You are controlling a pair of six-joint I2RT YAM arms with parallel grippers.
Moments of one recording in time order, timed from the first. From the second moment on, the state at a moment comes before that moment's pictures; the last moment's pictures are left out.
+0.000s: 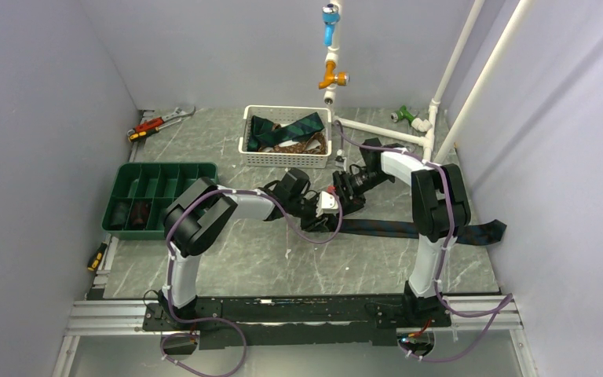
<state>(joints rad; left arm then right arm) -0.77 2.01 1.10 0.17 0.72 0.54 0.23 1.94 1.30 -0.88 -0.90 -0.05</state>
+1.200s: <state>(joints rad) -0.79 2.08 1.14 0.34 0.70 0.45 0.24 2.03 1.32 -0.90 -0.71 -0.10</state>
